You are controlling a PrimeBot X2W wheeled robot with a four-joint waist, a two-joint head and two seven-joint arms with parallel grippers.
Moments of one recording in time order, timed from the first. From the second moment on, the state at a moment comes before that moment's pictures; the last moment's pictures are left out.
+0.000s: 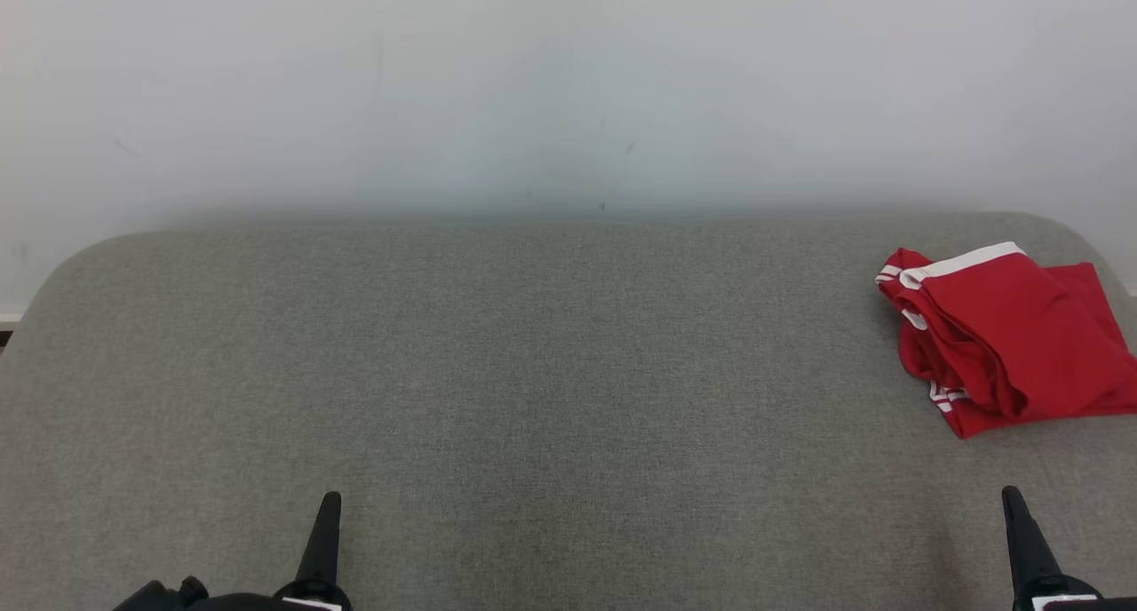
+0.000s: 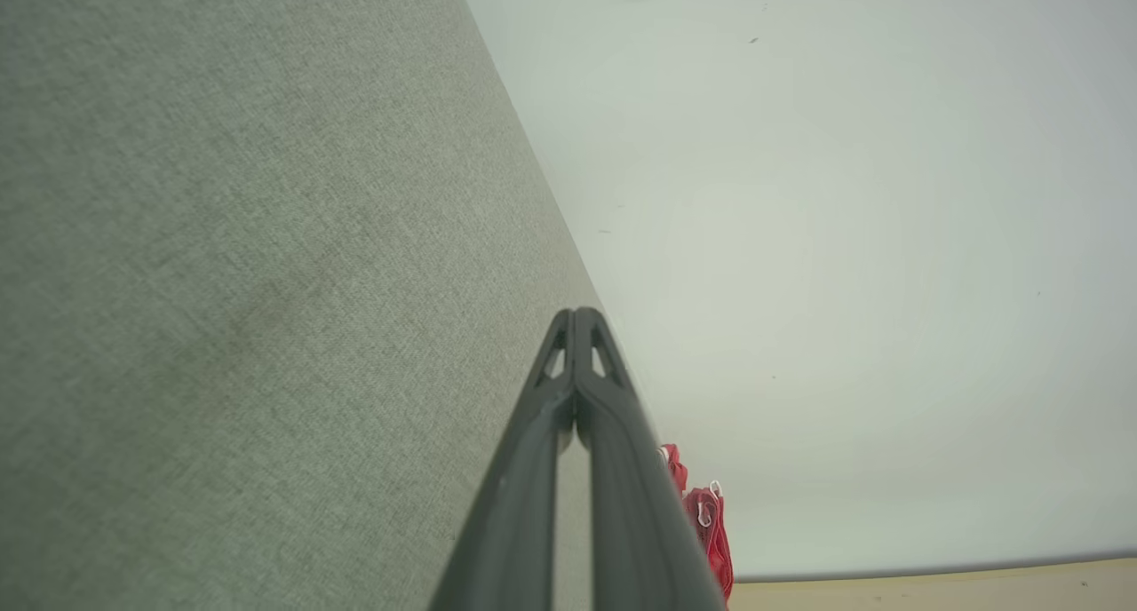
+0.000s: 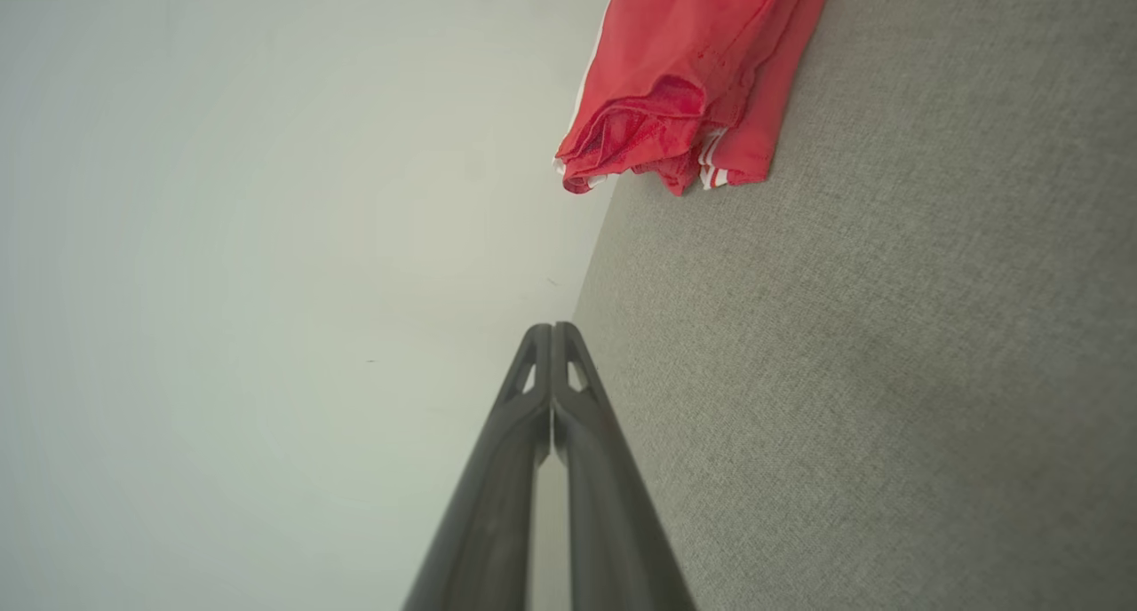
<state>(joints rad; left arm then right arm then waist) -0.04 0.11 -0.13 0.20 -1.37 -0.05 -0.04 0.06 -0.05 -0.25 0.13 1.32 0.13 0.12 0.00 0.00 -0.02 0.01</state>
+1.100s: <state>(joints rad) -0.07 0.06 -0.09 0.21 -1.59 -0.12 0.00 0.05 -0.05 -0.28 0.11 1.58 0.13 0.20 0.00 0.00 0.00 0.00</state>
